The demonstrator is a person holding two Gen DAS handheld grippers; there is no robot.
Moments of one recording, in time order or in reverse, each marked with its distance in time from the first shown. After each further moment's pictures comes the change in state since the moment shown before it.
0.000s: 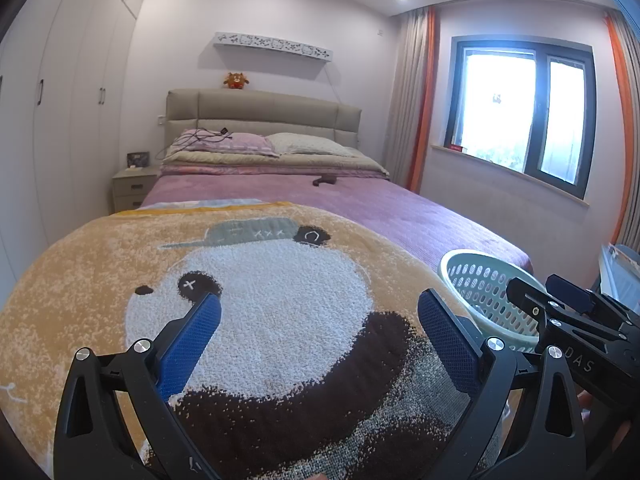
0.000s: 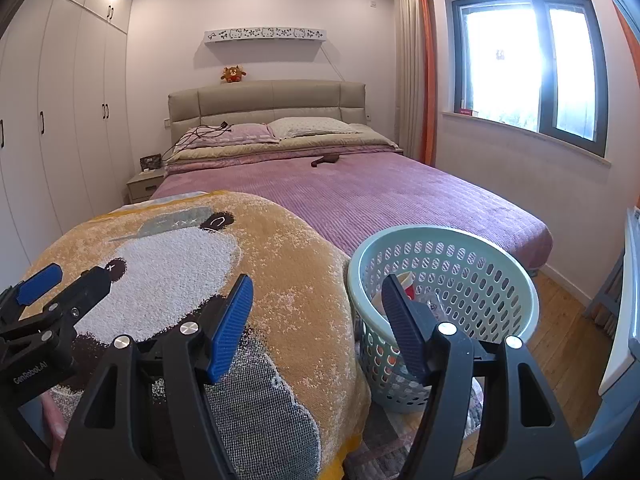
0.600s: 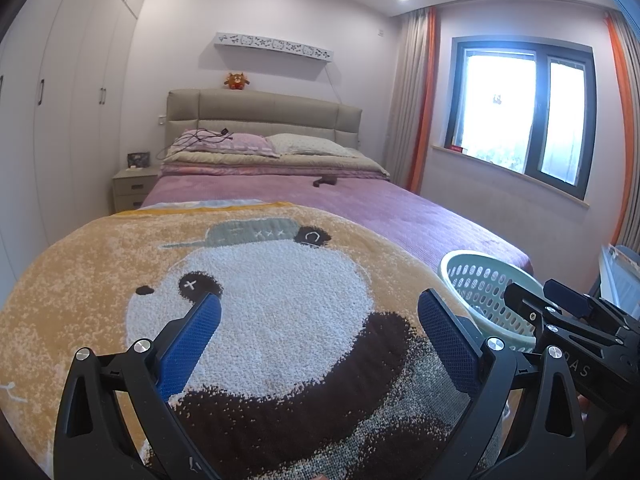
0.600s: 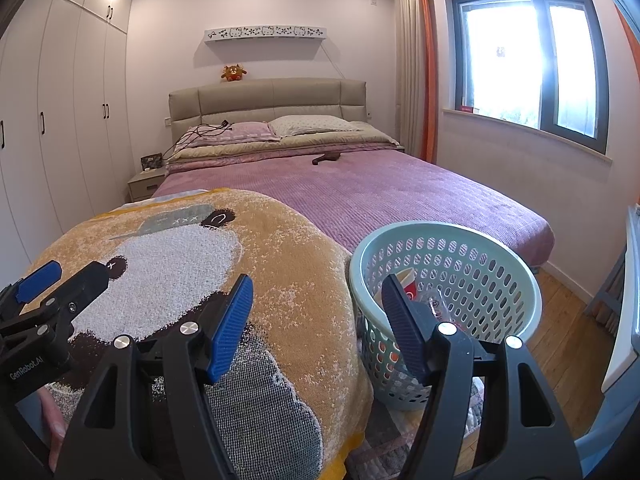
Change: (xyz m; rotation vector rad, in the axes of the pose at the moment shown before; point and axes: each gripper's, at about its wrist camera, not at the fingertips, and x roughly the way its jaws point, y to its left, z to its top) left arm 0.000 0.000 0.000 -0.001 -0.001 0.002; right arm 0.001 0.000 -0.001 0.005 0.006 0.005
